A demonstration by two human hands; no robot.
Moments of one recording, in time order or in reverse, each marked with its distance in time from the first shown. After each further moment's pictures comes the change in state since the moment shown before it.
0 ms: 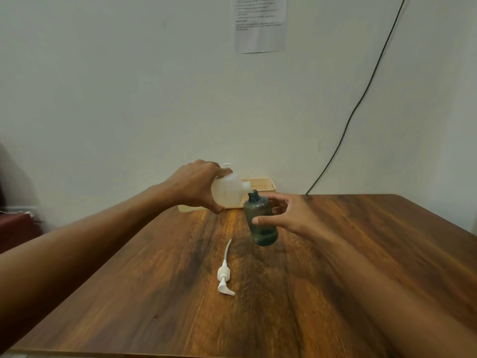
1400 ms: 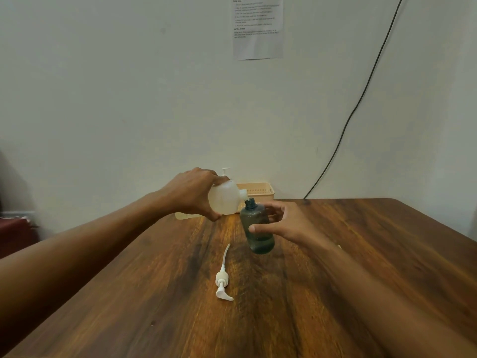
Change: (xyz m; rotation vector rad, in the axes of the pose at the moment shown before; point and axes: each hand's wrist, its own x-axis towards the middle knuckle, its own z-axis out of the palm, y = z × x) left_hand -0.005 -0.002 0.005 -0.017 -0.002 0.004; right_hand -0.001 0.007 0.006 0.022 -0.012 0.029
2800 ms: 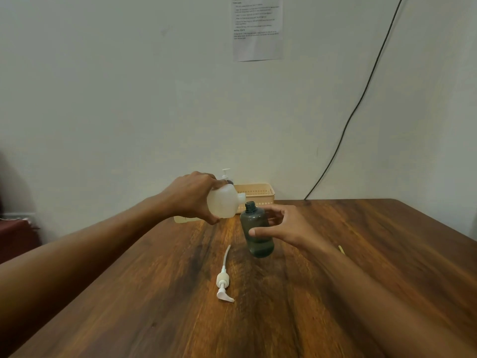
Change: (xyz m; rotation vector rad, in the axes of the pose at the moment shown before) left_hand -0.001 -0.007 0.010 0.031 -0.004 -0.017; right_hand 0.001 0.007 0.003 0.008 0.001 -0.015
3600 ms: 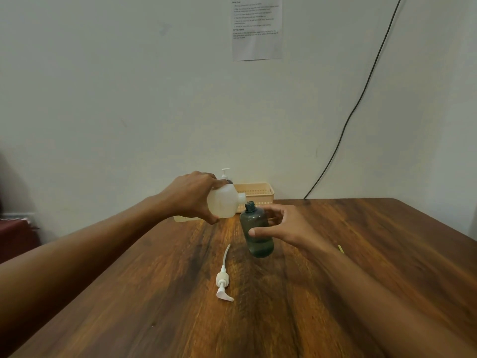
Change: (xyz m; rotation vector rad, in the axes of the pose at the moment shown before) left_hand -0.001 0.003 -0.004 -0.019 0.007 0.025; right_hand -0.002 -0.001 0.000 0.004 -0.003 -0.002
